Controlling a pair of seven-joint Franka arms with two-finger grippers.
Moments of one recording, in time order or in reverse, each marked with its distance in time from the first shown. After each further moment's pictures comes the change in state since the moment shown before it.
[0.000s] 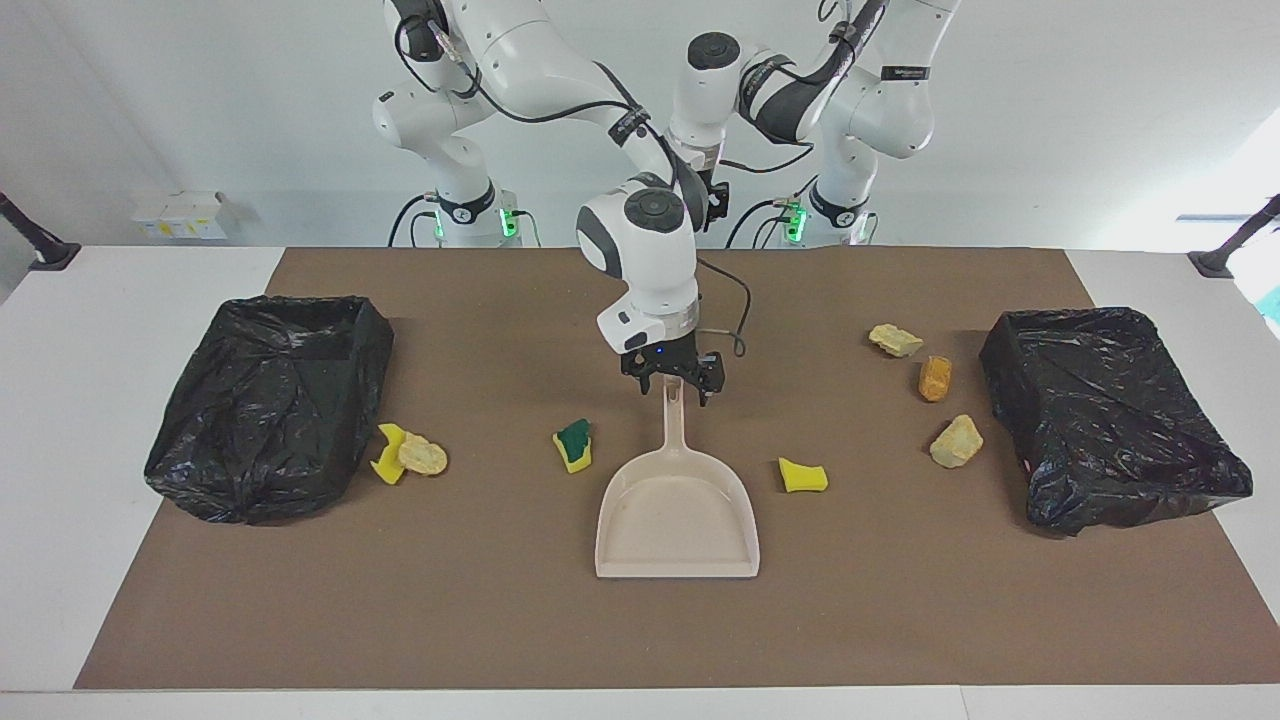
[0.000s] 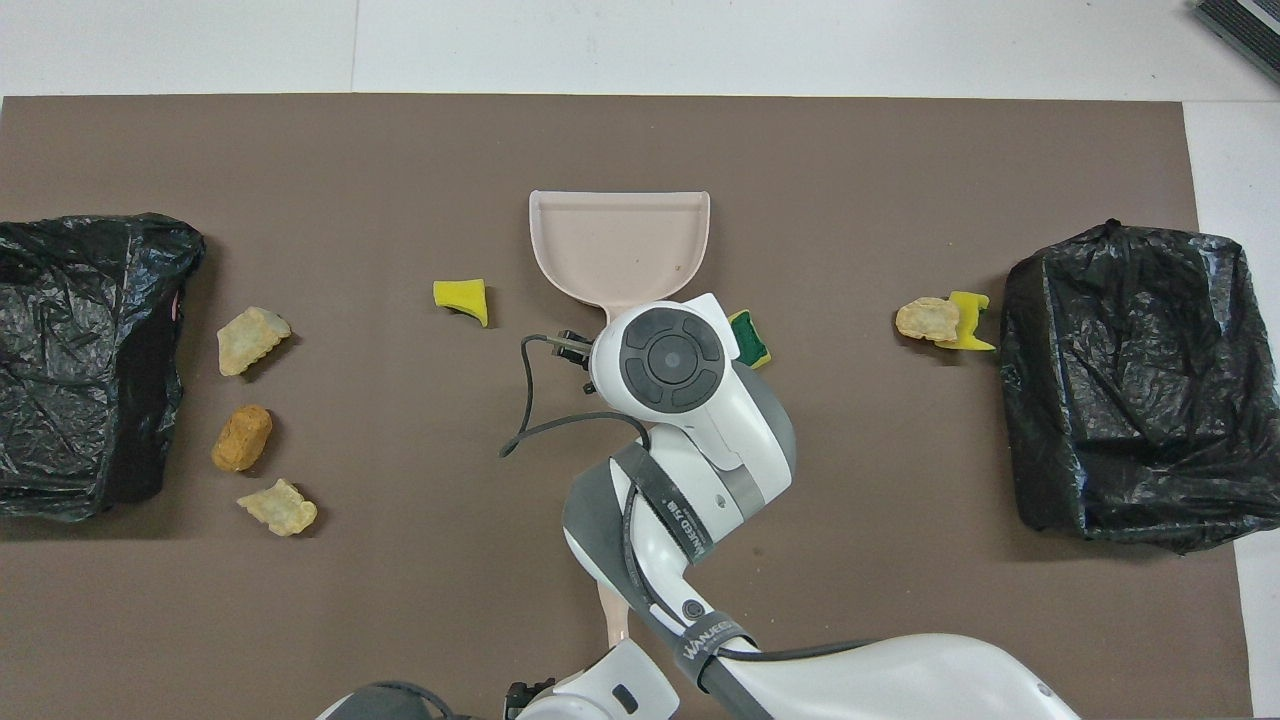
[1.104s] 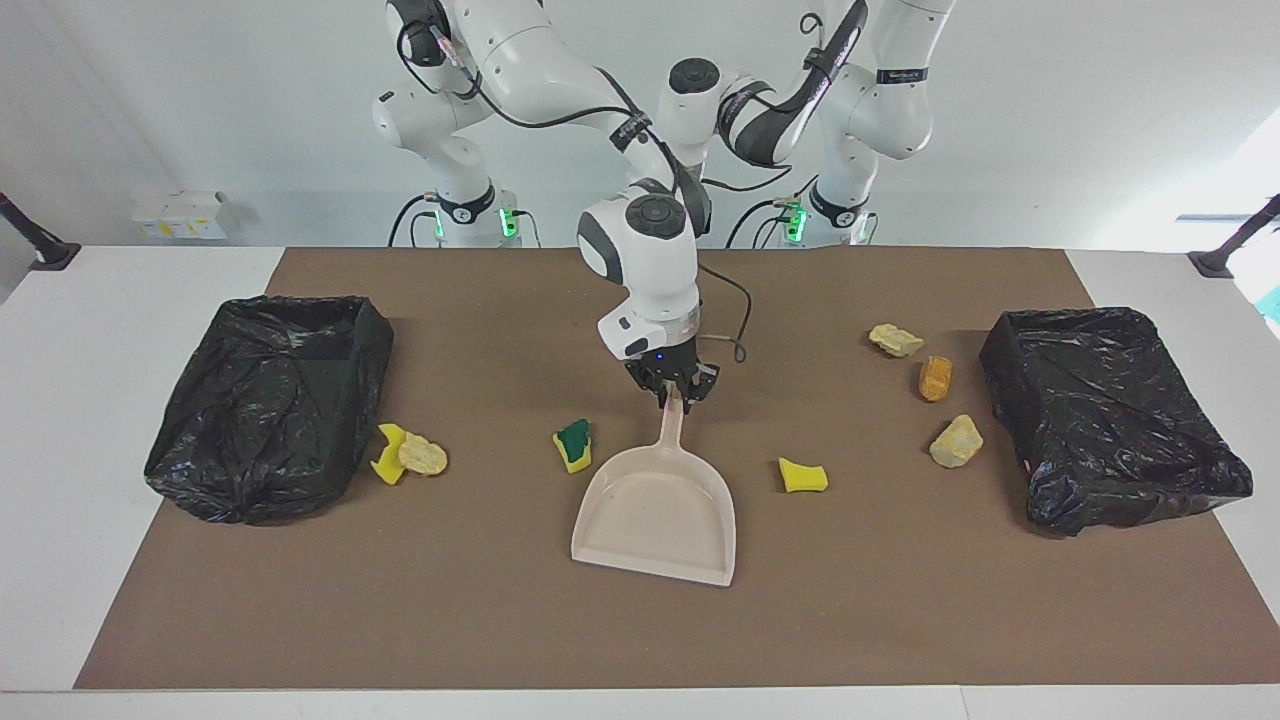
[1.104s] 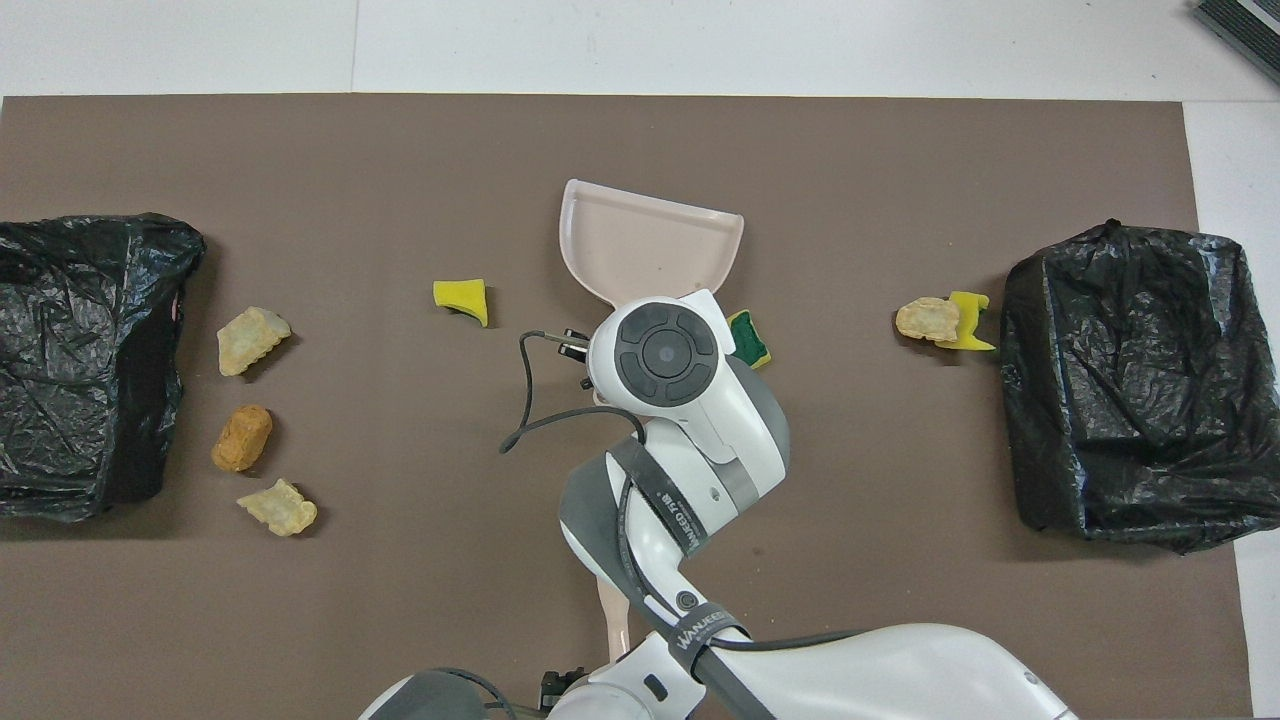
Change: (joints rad) left arm -0.049 0.121 0.004 -0.006 0.000 0.156 -0.032; right arm 0.002 0.024 0.000 0.020 -0.004 0.000 -0.003
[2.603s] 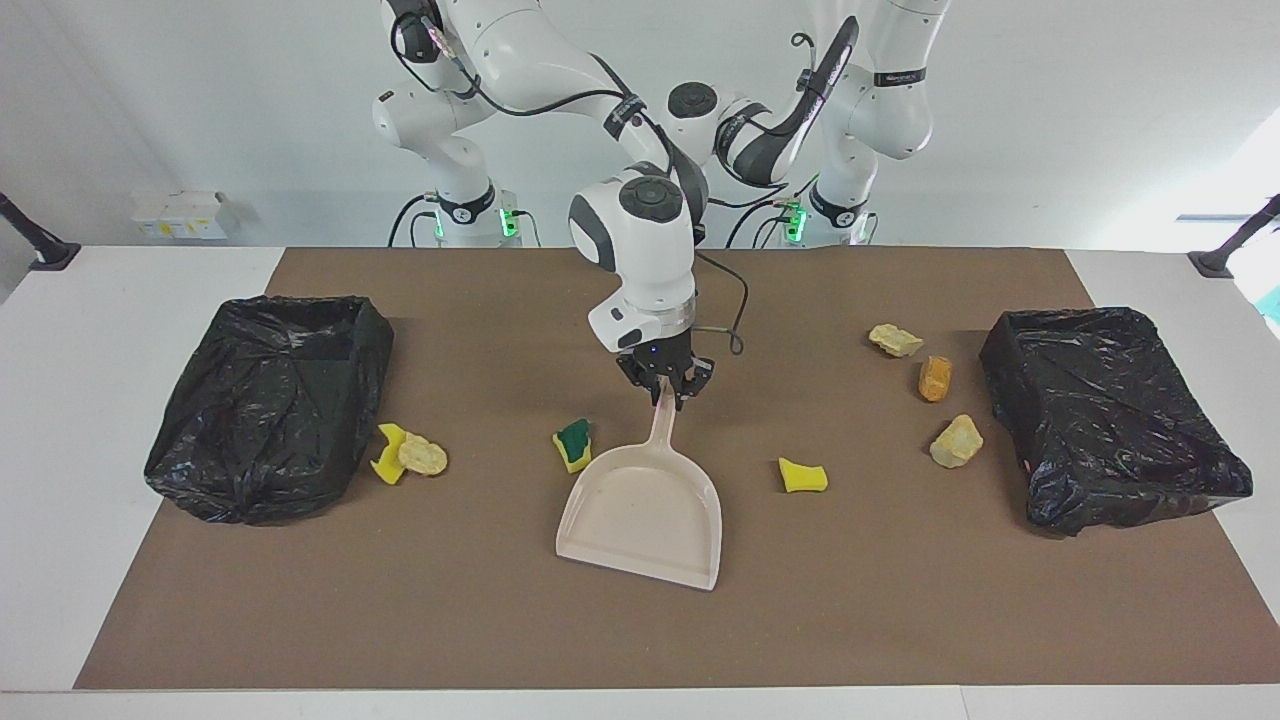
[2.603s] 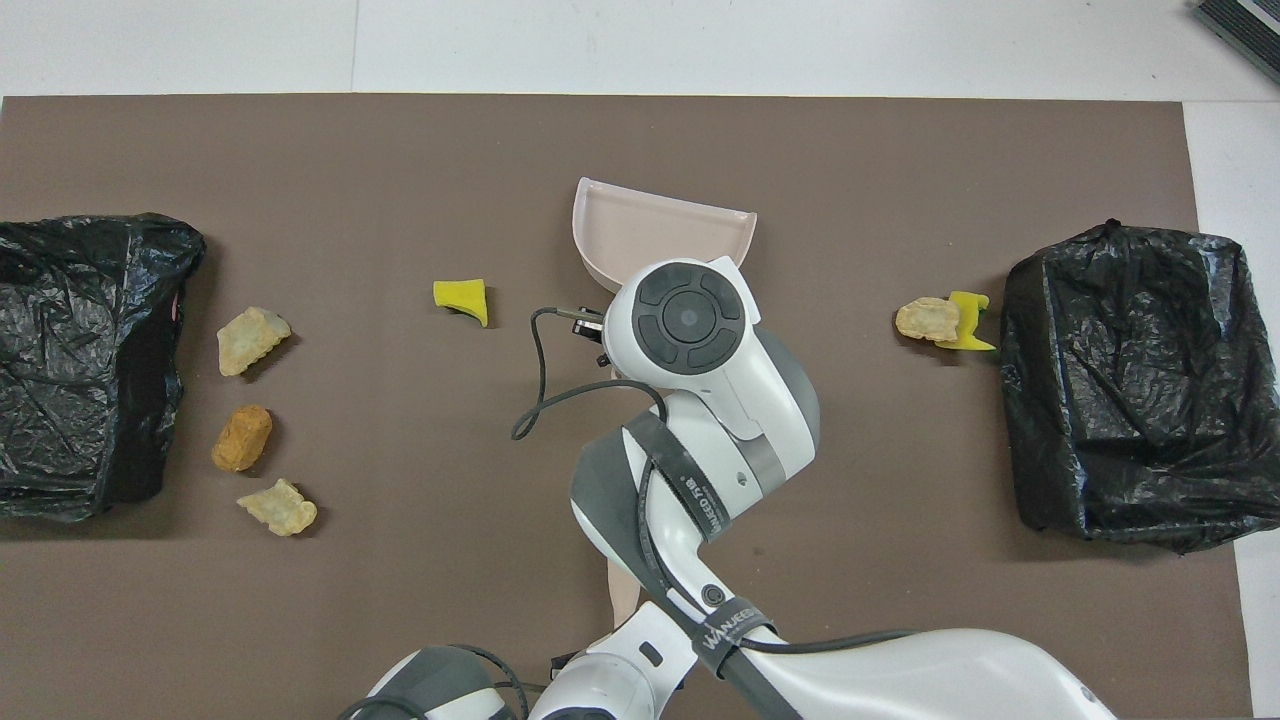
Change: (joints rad) left arm 0.011 0.065 0.017 0.001 0.000 0.063 -0.034; right arm -0.026 -0.029 -0.013 0.067 -0.014 -0.111 -0.065
